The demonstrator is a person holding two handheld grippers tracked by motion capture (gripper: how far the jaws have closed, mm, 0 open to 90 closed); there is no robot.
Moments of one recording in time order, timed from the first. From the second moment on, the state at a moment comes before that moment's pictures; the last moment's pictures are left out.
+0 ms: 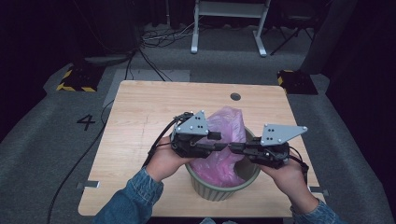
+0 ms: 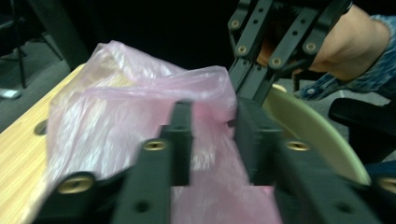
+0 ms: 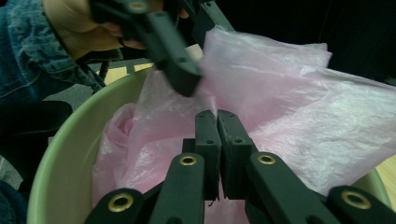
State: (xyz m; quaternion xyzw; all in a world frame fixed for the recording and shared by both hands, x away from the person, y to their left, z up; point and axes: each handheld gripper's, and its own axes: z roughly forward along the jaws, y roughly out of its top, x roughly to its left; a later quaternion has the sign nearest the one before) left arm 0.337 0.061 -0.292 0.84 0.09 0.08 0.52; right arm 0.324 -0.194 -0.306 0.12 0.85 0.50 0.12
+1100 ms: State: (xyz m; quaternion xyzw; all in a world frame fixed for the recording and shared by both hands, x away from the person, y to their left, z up) left arm 0.319 0.062 -0.301 0.84 0.07 0.12 0.52; right arm 0.350 -0.202 -0.310 0.16 0.85 0.49 0.09
